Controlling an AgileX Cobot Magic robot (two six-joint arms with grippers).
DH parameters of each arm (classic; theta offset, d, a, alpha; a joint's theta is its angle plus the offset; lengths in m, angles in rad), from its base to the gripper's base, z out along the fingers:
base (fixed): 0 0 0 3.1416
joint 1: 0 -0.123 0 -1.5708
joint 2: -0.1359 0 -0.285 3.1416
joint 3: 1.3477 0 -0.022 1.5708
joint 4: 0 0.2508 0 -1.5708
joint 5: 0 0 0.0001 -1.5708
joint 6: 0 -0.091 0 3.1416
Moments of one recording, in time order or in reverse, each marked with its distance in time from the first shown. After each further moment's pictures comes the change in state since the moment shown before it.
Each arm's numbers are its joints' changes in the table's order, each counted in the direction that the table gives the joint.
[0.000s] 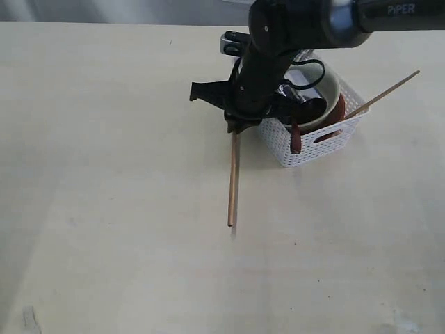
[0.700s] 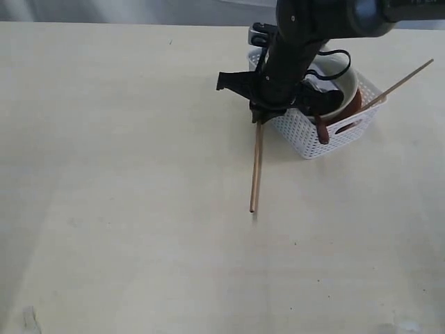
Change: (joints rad) left arm 0.000 0.000 0.000 0.000 0.000 0.000; right arm 0.089 0.000 0.000 -0.056 0.015 -0.014
